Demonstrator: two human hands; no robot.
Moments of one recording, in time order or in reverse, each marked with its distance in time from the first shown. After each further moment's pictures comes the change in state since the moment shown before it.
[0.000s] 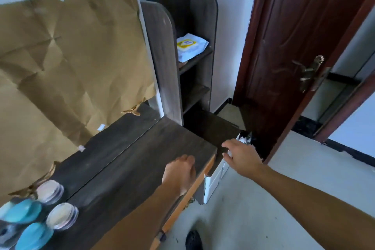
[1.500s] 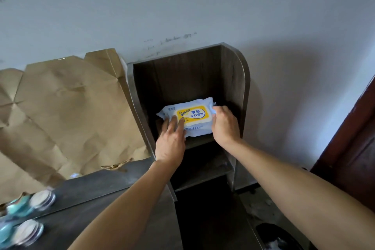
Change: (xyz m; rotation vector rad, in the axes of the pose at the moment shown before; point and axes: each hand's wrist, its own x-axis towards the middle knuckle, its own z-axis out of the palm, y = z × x) left_hand 0.401 -0.006 -0.089 0.355 0.494 -0.597; right_hand 0.471 0.055 -0.127 0.400 0.238 -0.384
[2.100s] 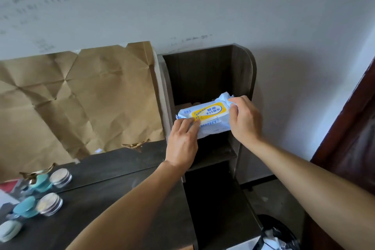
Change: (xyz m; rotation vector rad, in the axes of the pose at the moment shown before) left_hand -0.091 0.010 -0.064 -0.238 0.337 0.211; right_hand -0.083 -0.034 -0.069 0.072 0.350 -0.293
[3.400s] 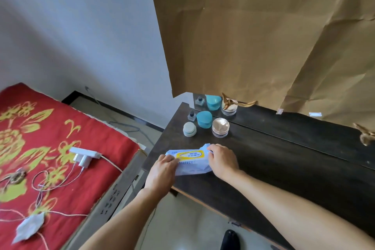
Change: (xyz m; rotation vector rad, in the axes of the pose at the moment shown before) left_hand -0.448 -0.365 -0.321 0.372 -0.563 -0.953; right_hand -0.307 -0.477 0.374 0.214 -1.284 -0.153
